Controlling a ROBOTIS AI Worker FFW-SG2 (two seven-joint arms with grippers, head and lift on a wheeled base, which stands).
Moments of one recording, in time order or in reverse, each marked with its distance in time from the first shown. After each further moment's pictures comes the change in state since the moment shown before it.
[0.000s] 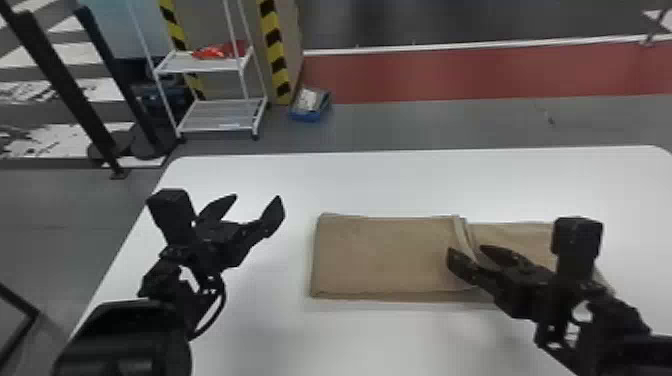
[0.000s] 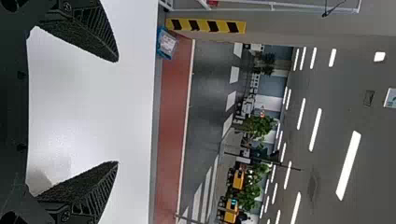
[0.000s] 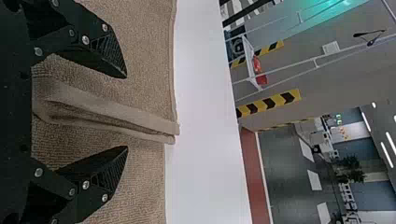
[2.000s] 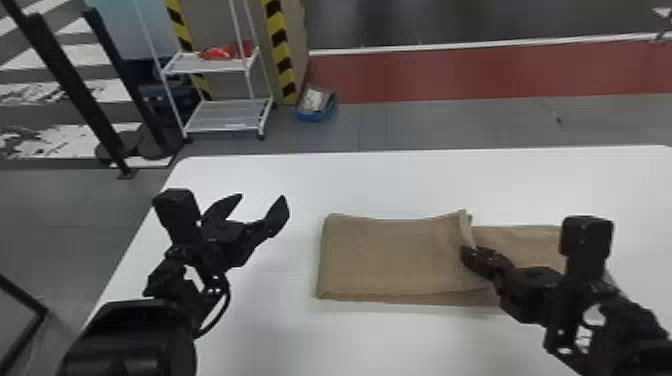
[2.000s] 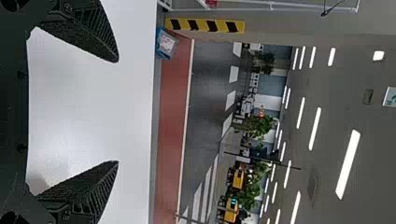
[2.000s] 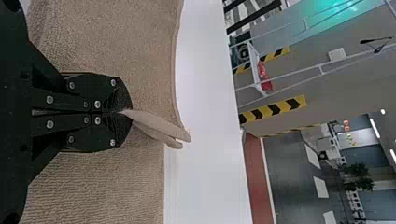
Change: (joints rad) left arm 0.000 0.003 0.004 0.000 -0.003 -0.003 -0.008; right arm 0.032 0.000 0.008 -0.089 0.004 0.057 0.018
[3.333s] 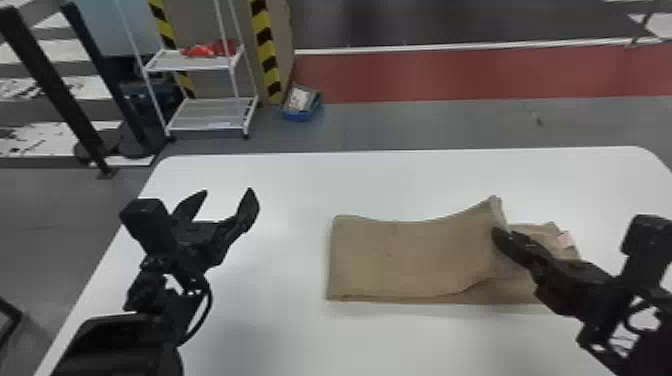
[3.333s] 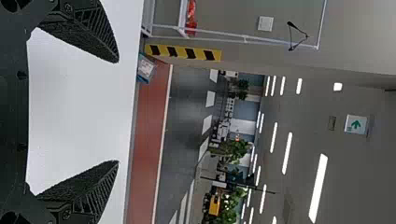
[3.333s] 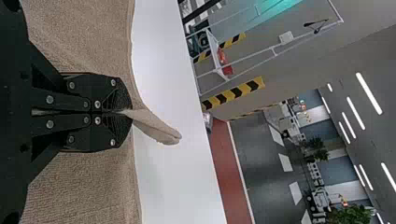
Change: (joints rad) left arm 0.007 0.001 -0.011 0.084 0.027 -0.200 0.112; right arm 0.043 0.000 -0.178 -0.060 -0.130 -0.046 0.030
